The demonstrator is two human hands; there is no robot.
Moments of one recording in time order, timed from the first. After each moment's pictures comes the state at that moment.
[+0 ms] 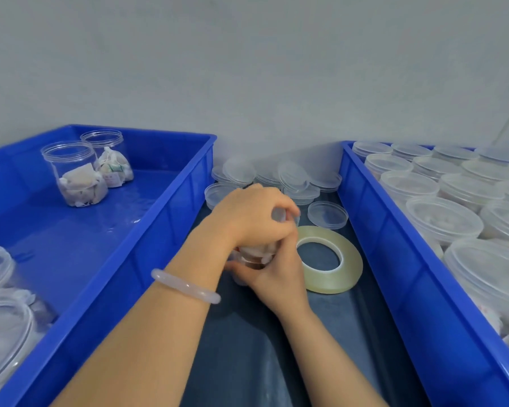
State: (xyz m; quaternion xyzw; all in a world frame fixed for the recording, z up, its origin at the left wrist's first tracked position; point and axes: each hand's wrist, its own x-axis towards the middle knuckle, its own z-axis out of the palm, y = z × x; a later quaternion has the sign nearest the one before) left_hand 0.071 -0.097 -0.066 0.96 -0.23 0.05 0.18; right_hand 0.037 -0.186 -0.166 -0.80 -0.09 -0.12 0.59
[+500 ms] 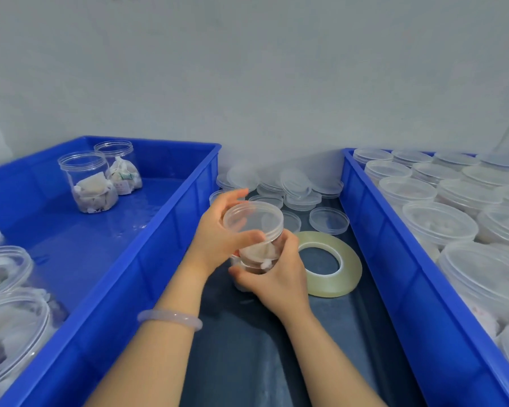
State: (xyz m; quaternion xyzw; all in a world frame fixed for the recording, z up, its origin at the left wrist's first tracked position) left_hand 0.052 -0.065 -0.114 0.75 -0.11 0.13 0.63; right_hand 0.031 -0.192 -0.164 -0.81 -0.05 -0.11 0.57
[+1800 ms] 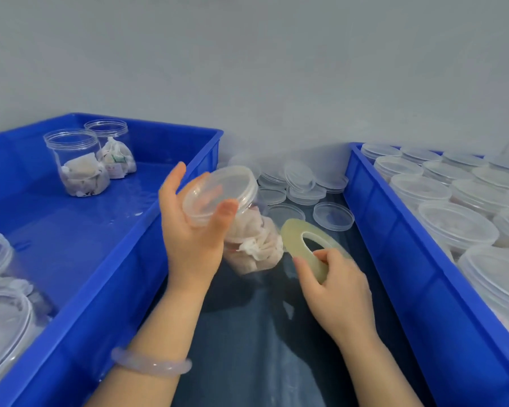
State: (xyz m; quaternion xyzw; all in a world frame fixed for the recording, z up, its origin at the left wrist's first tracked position) left_hand 0.020 -0.066 -0.113 0.65 -0.03 0.42 0.64; right_hand 0.015 -0.247 -0.154 -0.93 0.02 -0.19 0.32
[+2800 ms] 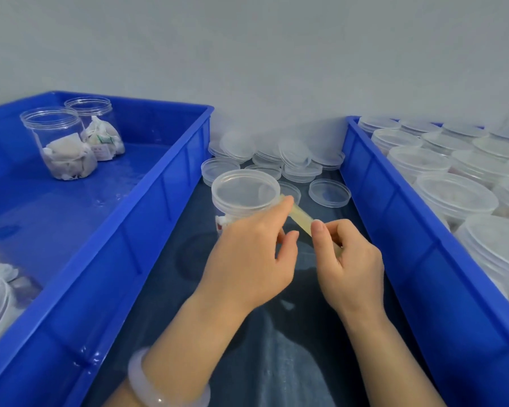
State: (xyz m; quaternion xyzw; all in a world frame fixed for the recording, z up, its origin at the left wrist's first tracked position) left_hand -0.009 -0.109 -0.119 0.90 -0.17 0.25 0.33; right_hand -0.002 -0.251 -0.143 -0.87 -0.01 -0.27 0.42
